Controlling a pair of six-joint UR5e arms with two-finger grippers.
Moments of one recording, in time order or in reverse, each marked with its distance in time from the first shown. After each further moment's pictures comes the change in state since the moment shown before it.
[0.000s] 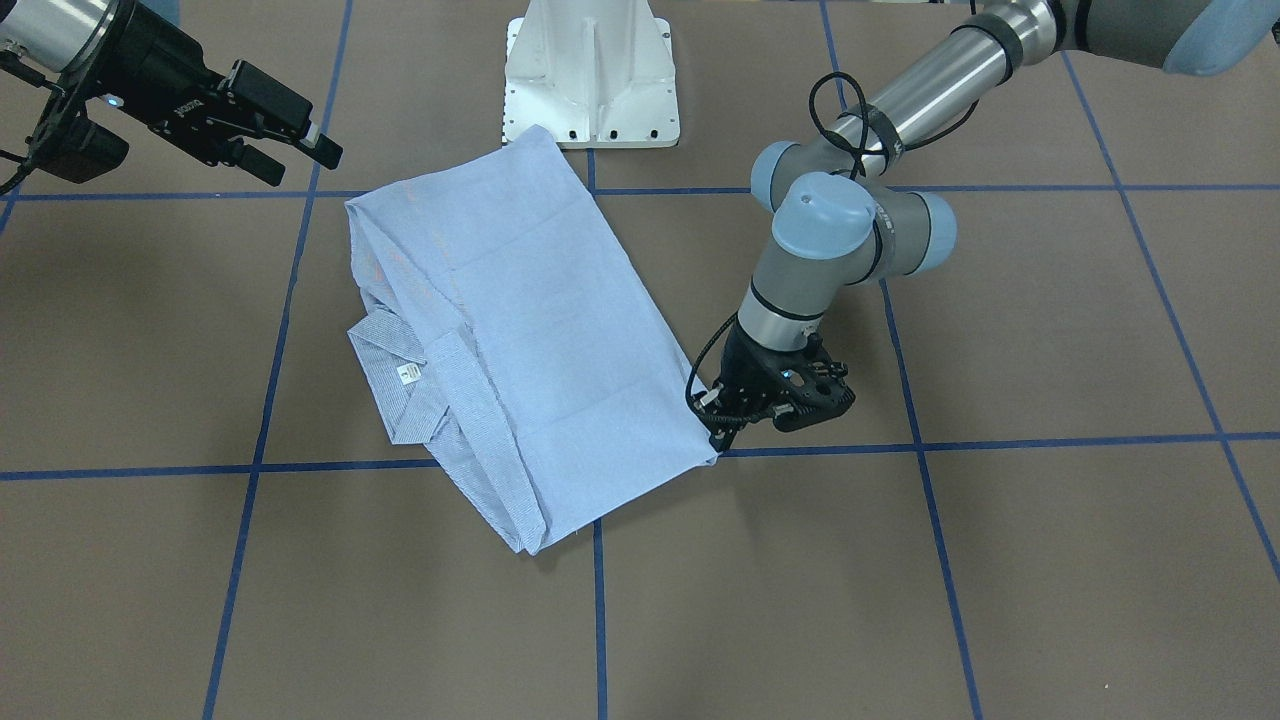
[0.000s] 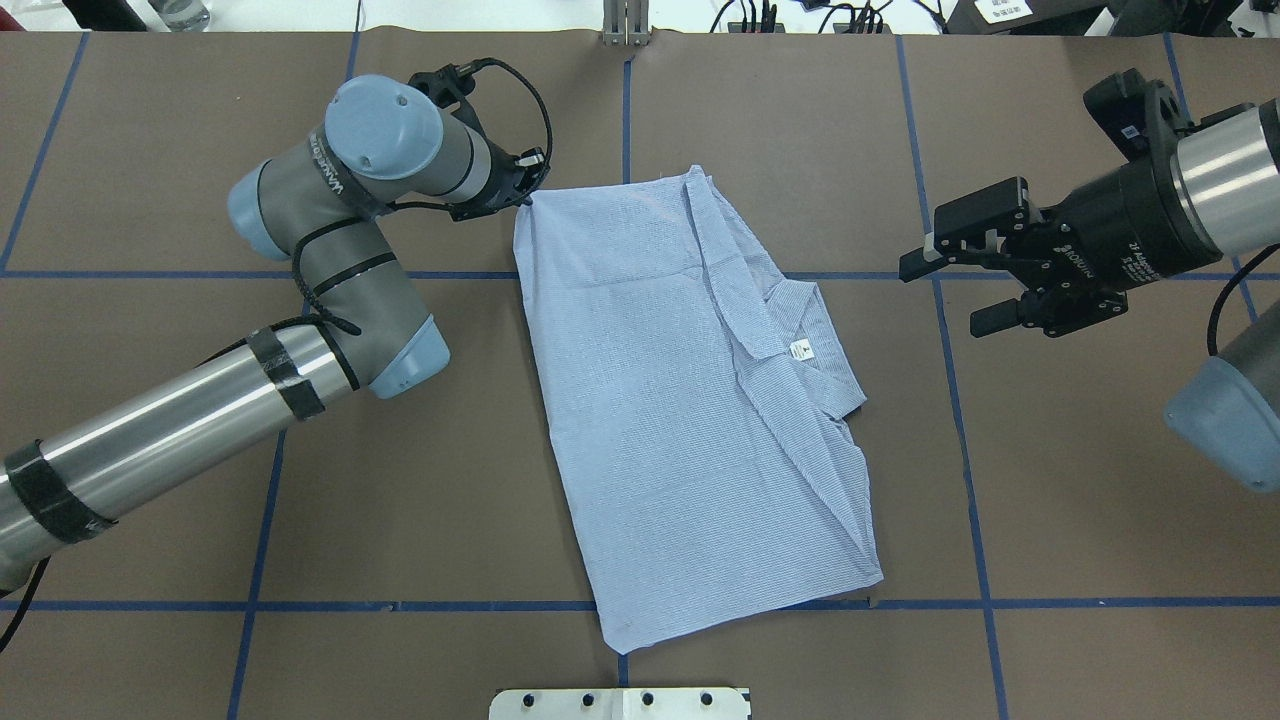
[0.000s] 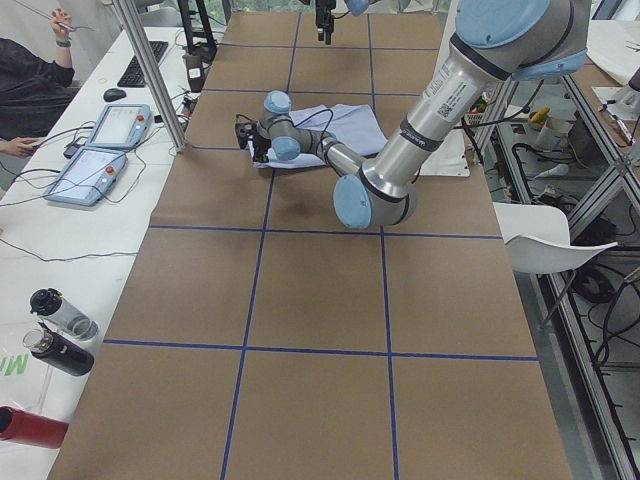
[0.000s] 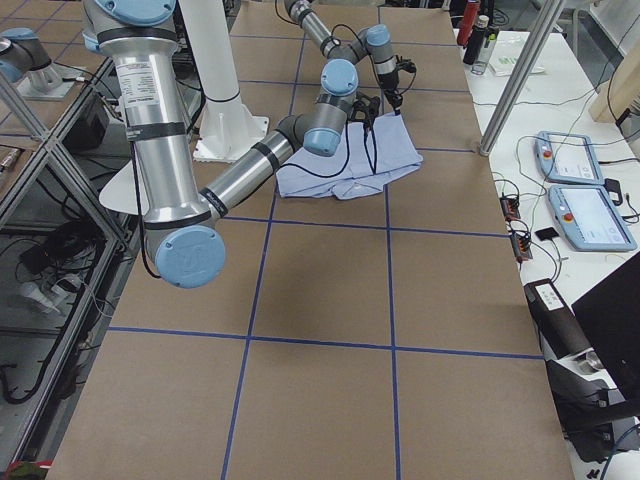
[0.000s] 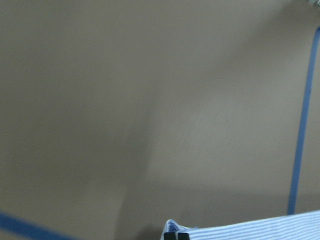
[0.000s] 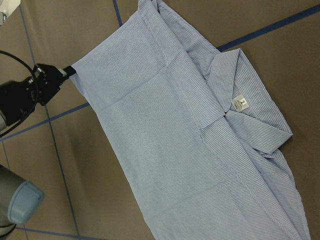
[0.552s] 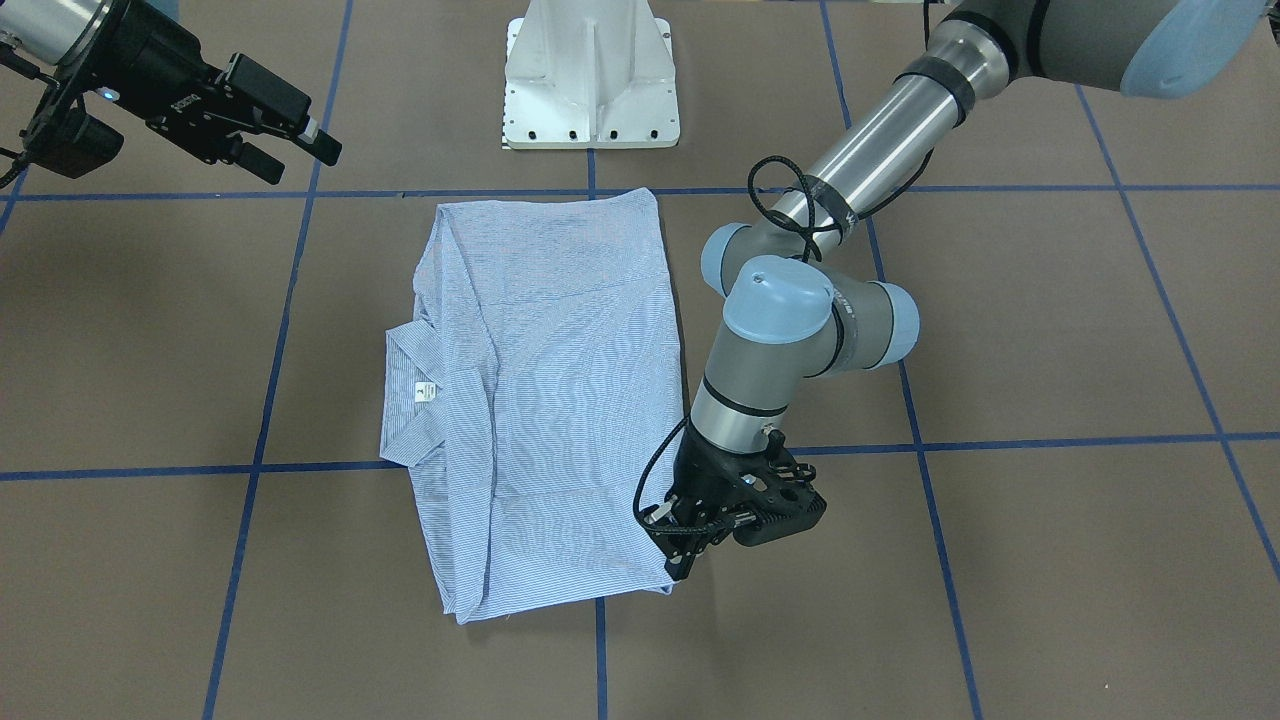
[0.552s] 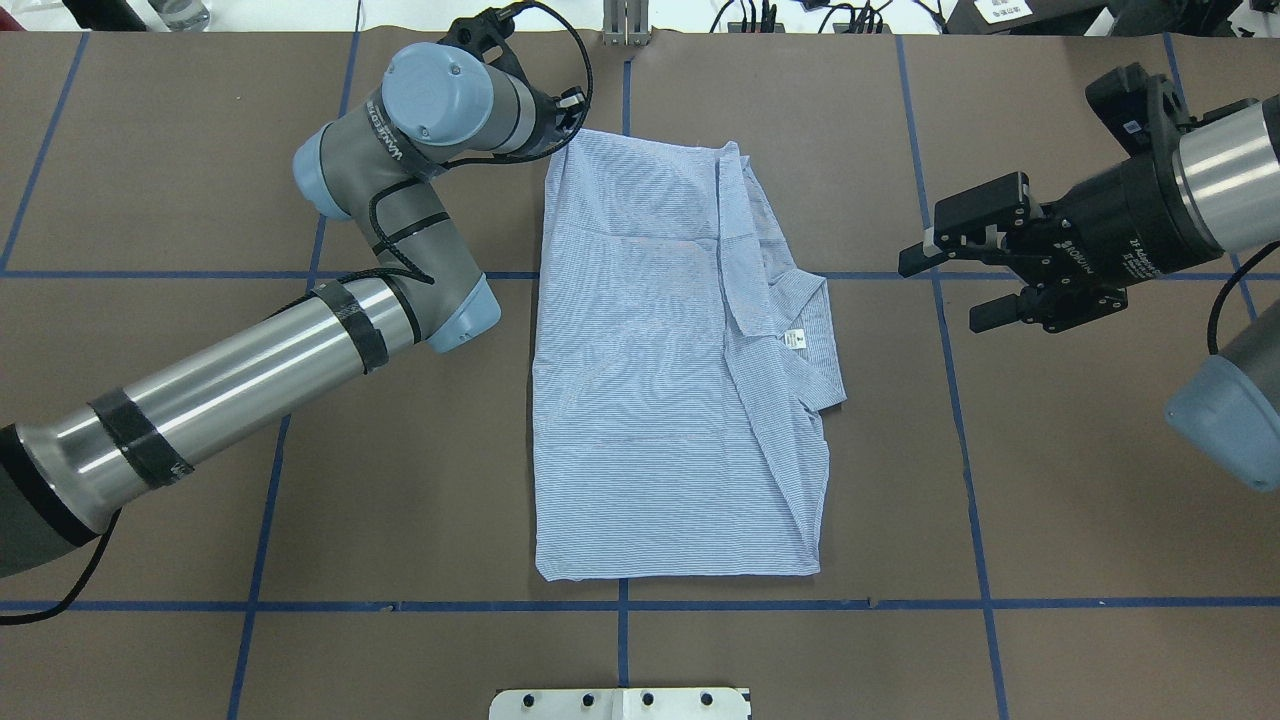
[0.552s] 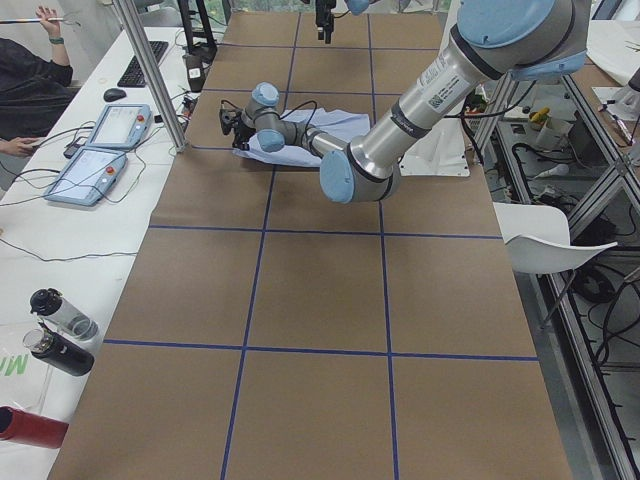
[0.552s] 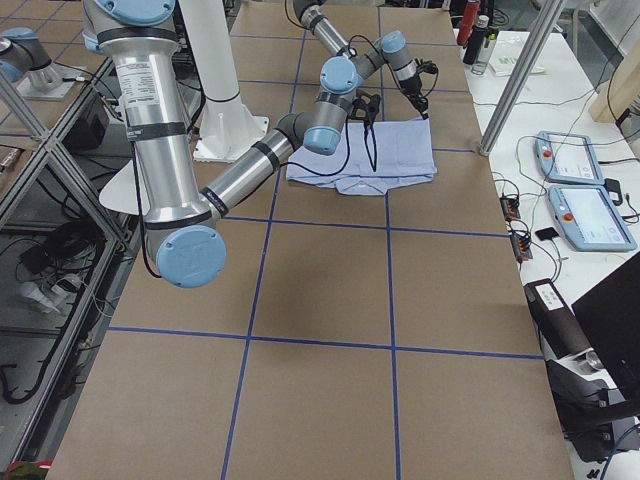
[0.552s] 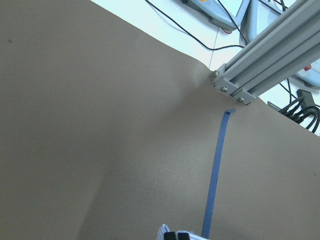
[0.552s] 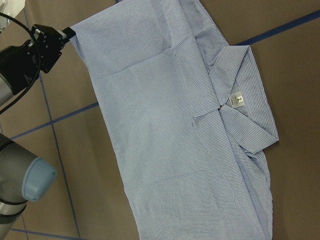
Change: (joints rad) left arm -0.009 -0.142 0.236 -0.180 0.112 0.002; right arm 0.000 0.003 -0.001 0.000 -0.016 0.000
